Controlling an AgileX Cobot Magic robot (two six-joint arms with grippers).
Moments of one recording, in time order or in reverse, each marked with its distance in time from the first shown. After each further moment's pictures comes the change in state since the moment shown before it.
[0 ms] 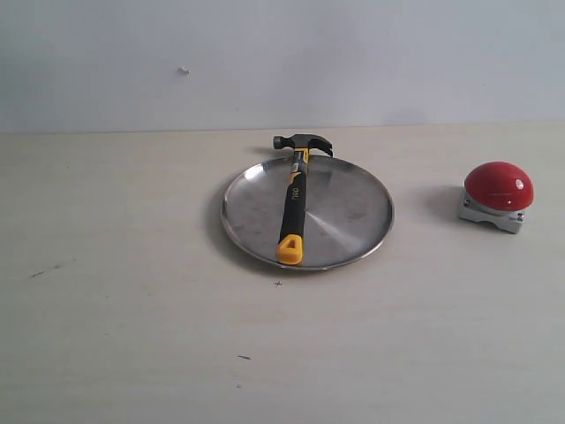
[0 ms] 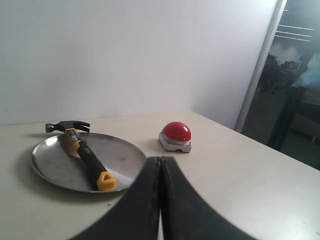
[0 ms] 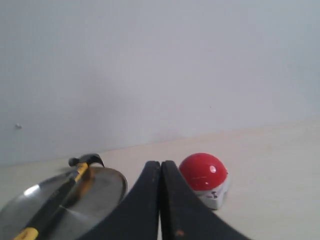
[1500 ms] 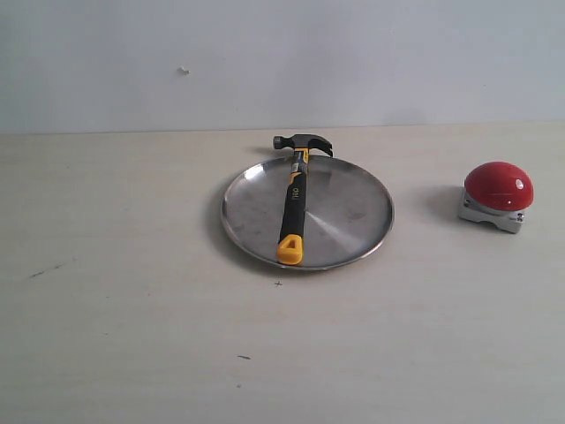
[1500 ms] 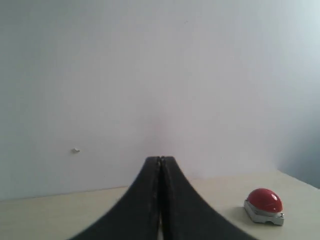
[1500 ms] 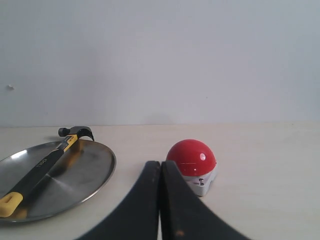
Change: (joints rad) left arm 0.000 0.000 -0.141 -0.002 -0.306 0.097; right arm 0.000 -0.046 0.000 0.274 0.107 -0.436
